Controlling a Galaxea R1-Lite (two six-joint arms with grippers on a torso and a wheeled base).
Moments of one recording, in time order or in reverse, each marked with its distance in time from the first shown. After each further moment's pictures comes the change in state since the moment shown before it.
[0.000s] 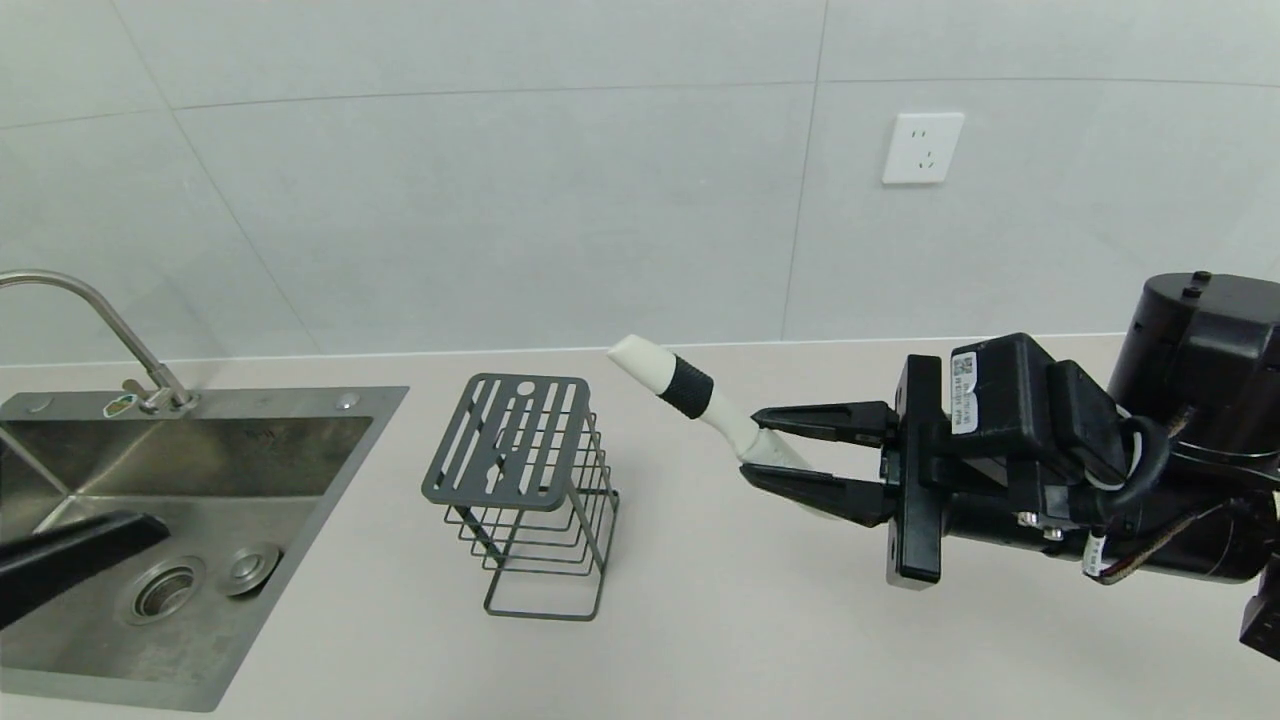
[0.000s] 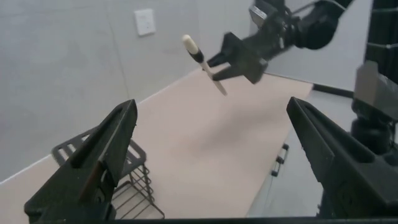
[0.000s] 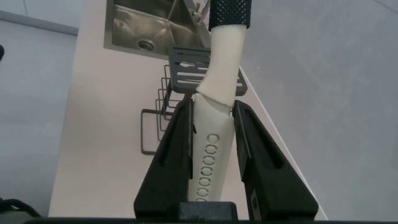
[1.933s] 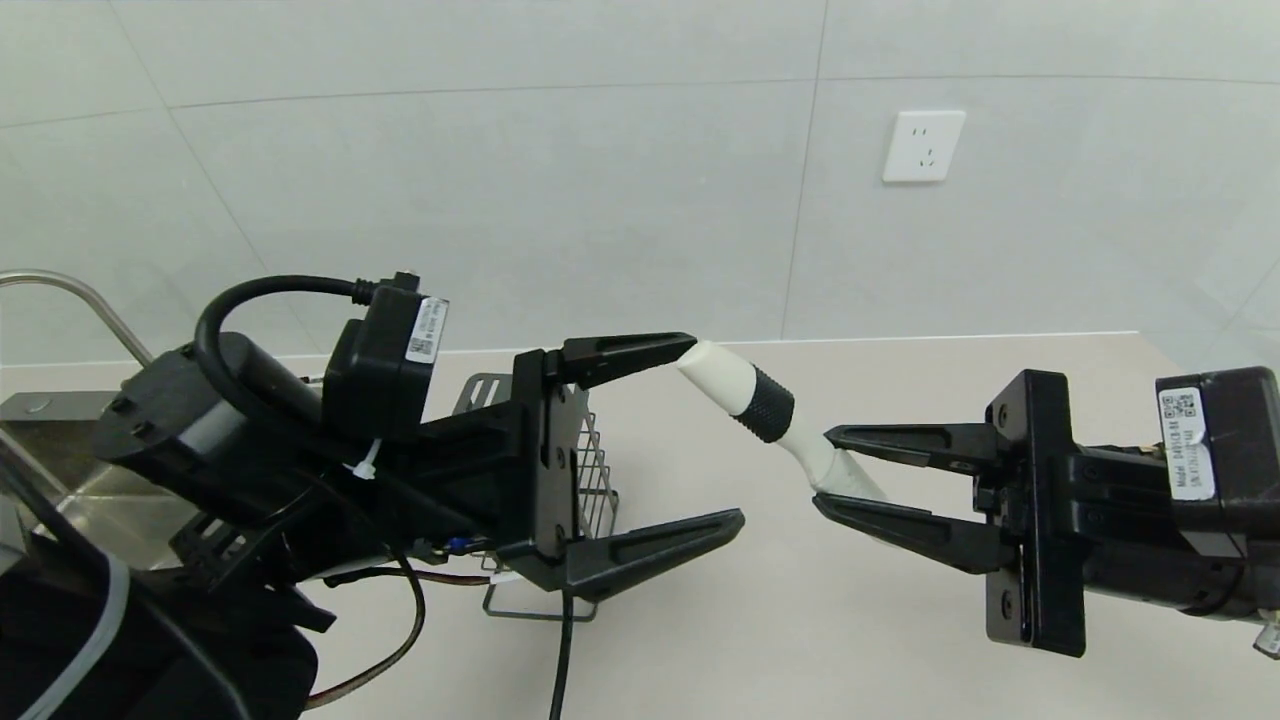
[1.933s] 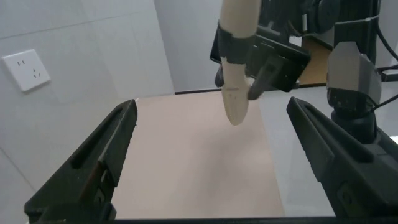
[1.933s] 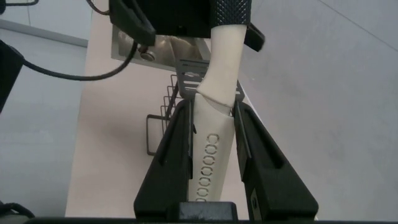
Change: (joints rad) left arm -0.288 1.062 -0.327 -0.871 -0.151 -0.017; right arm -0.001 -0.163 0.134 -0.026 0.017 0.000
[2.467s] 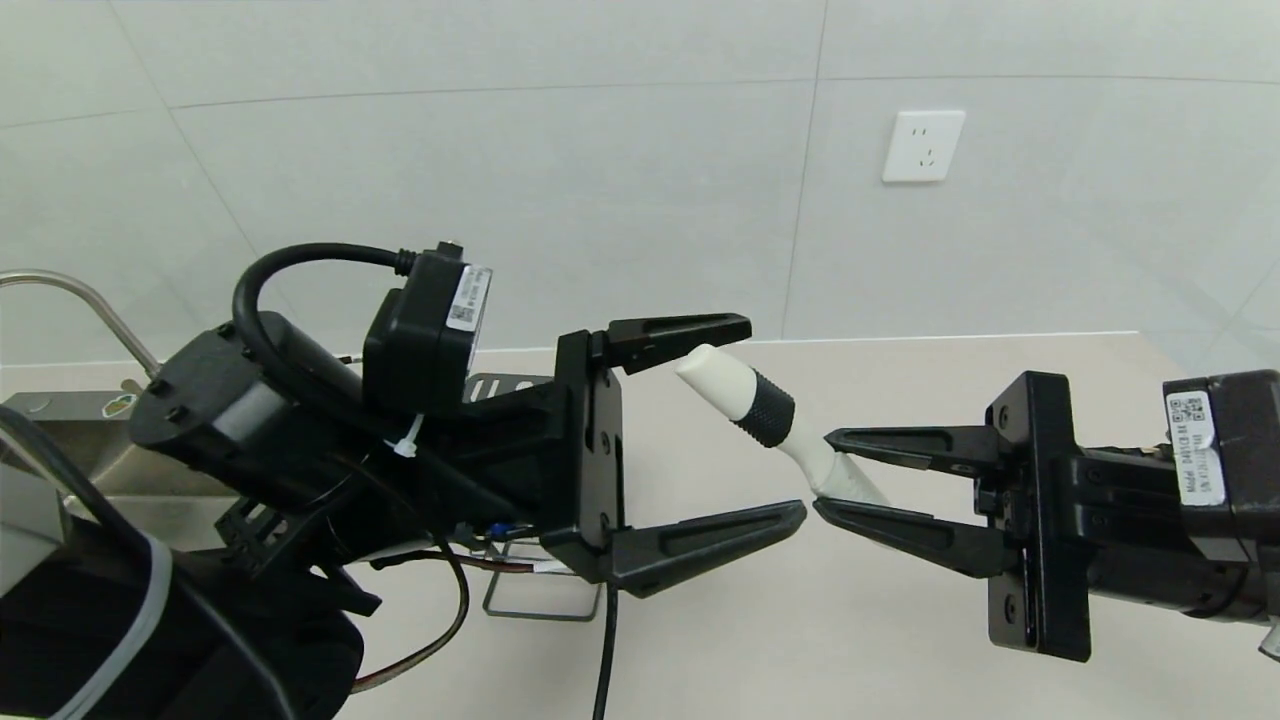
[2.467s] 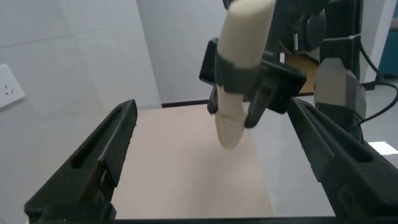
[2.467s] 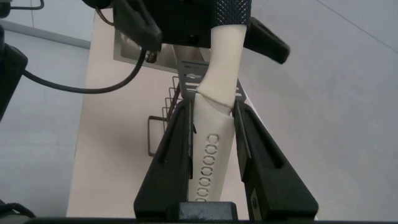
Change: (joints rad) left arm -0.069 0.029 -0.088 0.000 0.014 -0.054; right arm 0.000 -0.001 0.000 0.000 0.014 0.000
